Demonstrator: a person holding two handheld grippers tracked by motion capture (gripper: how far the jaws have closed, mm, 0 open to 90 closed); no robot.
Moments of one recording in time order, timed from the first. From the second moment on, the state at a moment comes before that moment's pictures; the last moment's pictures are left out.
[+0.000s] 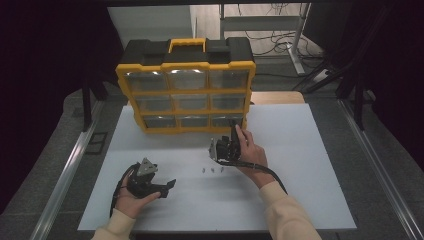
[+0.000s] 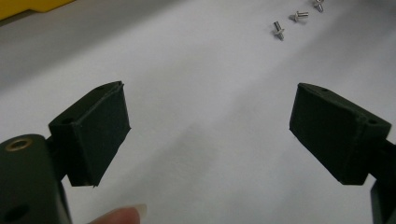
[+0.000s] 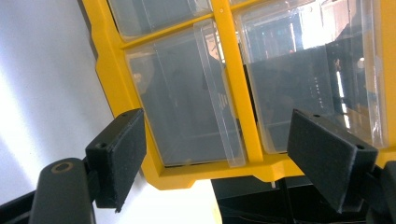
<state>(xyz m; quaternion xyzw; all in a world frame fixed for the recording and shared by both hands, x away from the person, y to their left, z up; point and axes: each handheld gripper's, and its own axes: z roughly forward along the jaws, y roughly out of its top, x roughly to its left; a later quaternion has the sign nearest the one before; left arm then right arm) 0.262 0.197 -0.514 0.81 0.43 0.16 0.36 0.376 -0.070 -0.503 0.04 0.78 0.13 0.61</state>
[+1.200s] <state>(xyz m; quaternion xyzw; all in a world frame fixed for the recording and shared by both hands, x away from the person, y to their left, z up) 0.261 0.198 -0.512 0.81 0.43 0.17 0.36 0.397 -0.066 -0.504 0.03 0.78 0.12 0.61</state>
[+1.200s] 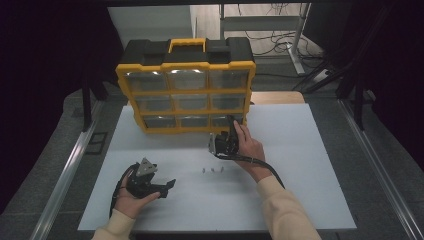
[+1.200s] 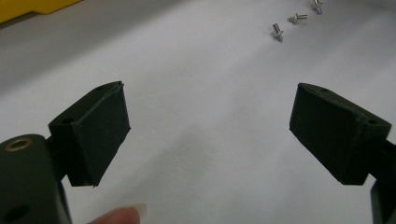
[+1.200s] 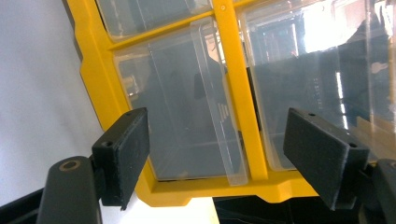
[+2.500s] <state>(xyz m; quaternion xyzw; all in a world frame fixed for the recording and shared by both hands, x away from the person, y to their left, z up) 0.261 0.200 -0.512 0.81 0.44 0.17 0.36 0.414 -0.066 -0.507 0.05 0.78 0.13 0.60</state>
